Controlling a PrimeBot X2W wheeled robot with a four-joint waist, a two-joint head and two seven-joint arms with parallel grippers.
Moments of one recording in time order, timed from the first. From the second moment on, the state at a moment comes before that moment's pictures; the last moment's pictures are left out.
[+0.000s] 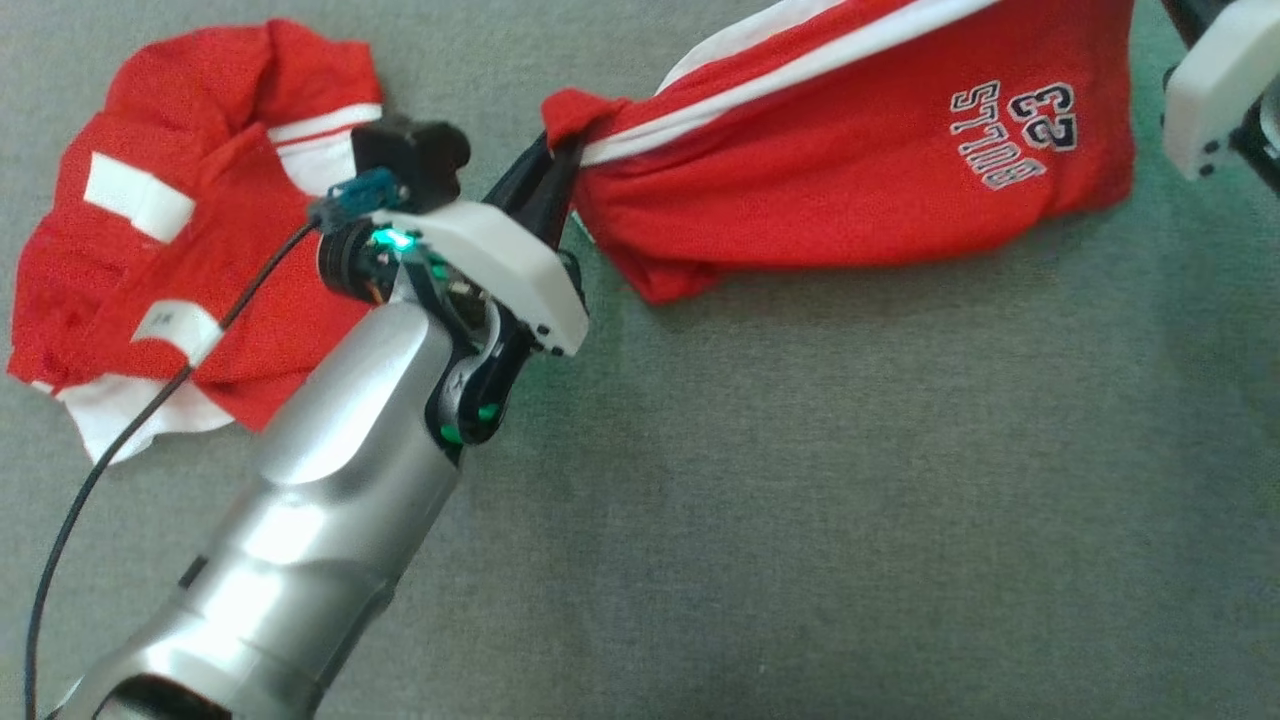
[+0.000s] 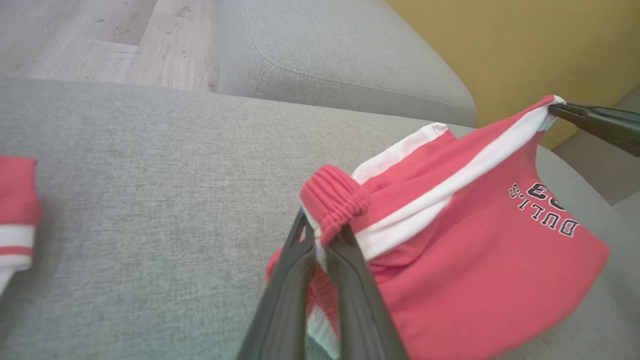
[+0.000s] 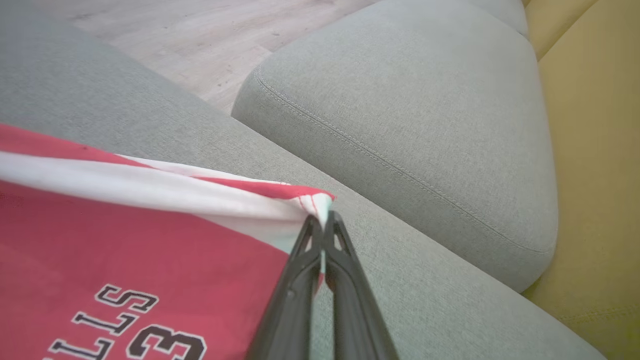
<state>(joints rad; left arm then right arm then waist) -0.79 0.15 -0.68 0.46 -0.80 0.05 0.12 -1.06 -0.63 0.77 0.63 0.50 0.13 0.14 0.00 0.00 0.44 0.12</state>
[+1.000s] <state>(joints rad) -0.82 0.18 -0.61 0.54 -0.78 0.04 -0.16 -1.17 -0.49 0.84 0.95 0.61 0.13 -0.23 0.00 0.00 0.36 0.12</state>
